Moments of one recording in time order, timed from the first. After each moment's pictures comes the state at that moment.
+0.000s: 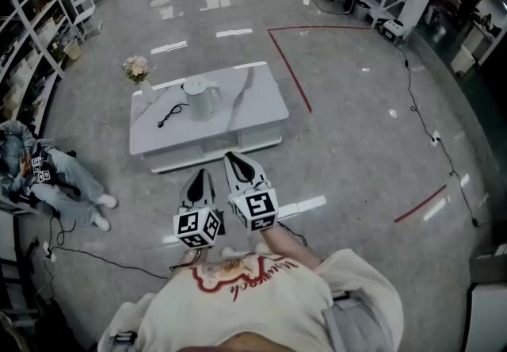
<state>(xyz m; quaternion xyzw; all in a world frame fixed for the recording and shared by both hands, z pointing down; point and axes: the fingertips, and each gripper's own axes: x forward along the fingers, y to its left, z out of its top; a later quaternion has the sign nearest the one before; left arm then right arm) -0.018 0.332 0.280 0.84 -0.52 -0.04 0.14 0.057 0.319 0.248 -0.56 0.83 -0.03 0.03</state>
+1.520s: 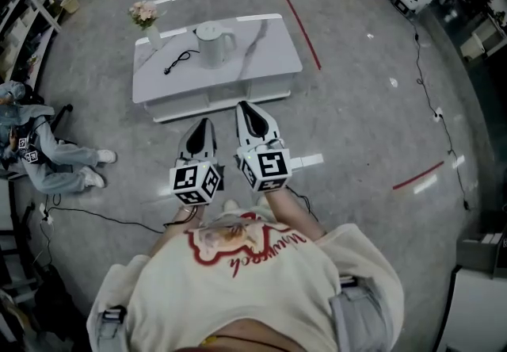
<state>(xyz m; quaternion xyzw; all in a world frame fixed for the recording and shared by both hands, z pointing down) -0.074 0.319 0.276 0.85 -0.50 -0.05 0.14 0.015 0.315 0.239 -0.59 0.80 -0.02 0.06</state>
